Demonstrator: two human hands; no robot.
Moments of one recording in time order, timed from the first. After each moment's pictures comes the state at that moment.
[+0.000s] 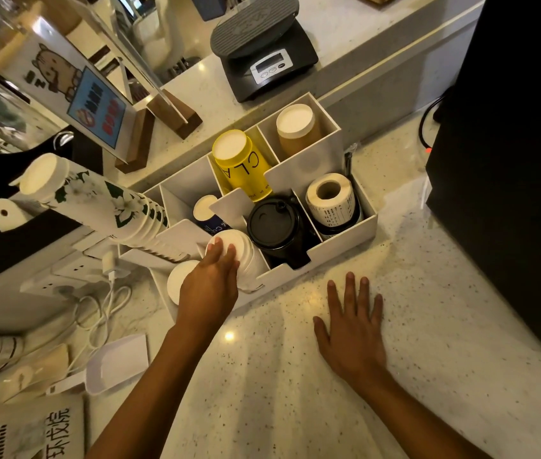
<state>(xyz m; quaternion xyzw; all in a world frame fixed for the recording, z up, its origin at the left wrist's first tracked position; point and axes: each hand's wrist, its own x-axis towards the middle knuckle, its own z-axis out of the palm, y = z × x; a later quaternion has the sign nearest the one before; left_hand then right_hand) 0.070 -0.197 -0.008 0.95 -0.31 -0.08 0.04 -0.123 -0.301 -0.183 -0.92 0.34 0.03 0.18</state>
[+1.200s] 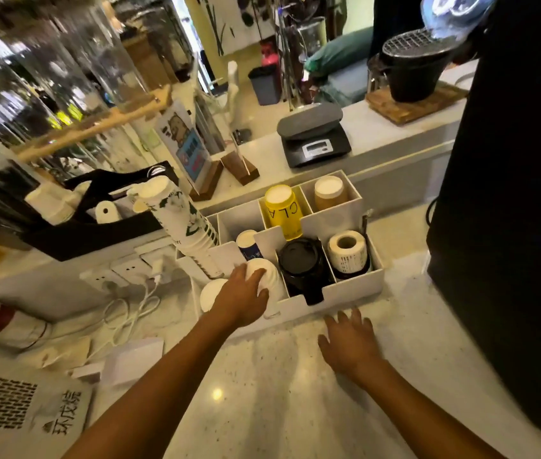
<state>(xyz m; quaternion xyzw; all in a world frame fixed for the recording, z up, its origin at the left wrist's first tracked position) 0.065 -0.198 0.016 0.95 -0.27 -0.18 0.03 -0.093 -0.341 -0.094 -0.94 0.23 0.14 0.19</state>
